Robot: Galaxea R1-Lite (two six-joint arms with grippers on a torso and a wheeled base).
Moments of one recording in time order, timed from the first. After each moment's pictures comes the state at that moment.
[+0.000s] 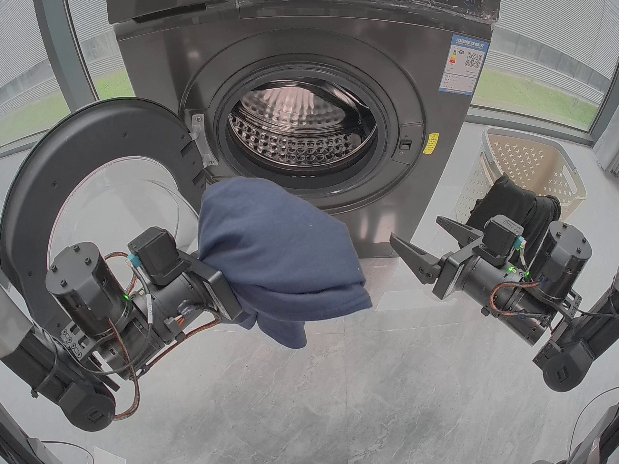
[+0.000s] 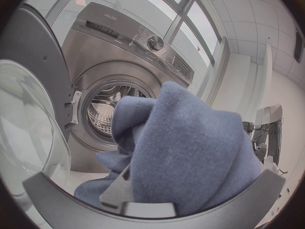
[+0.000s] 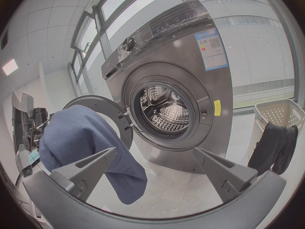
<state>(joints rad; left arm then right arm) -0.57 1.75 -0.39 -1.54 -0.09 -0.19 0.54 1.80 -0.48 -1.44 0.05 0.10</state>
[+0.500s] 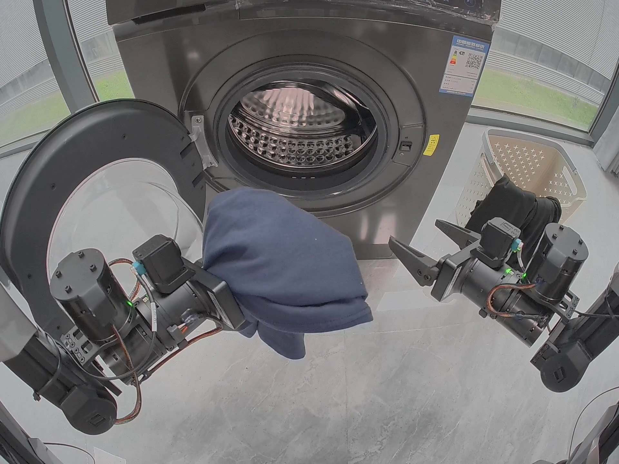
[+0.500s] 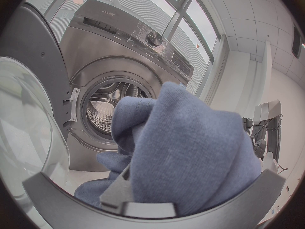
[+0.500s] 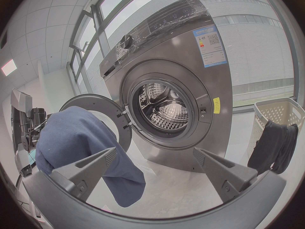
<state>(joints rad) -0.58 1.76 -0.37 -1.54 -0.10 -0.18 0.54 1.81 -0.48 -1.45 0.05 0.10</state>
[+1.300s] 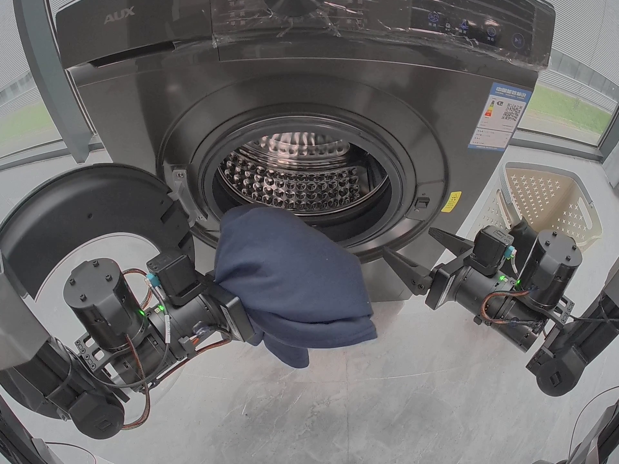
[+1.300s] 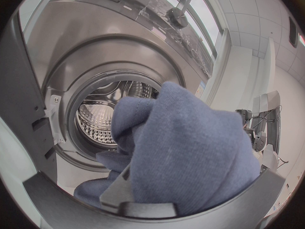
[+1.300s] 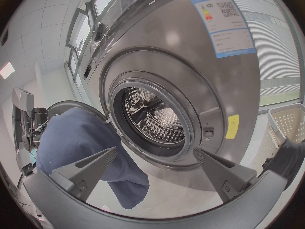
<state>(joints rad) -0.60 1.80 -0.36 -1.54 -0.10 -0.14 0.55 1.83 -0.46 -1.46 0.05 0.10</state>
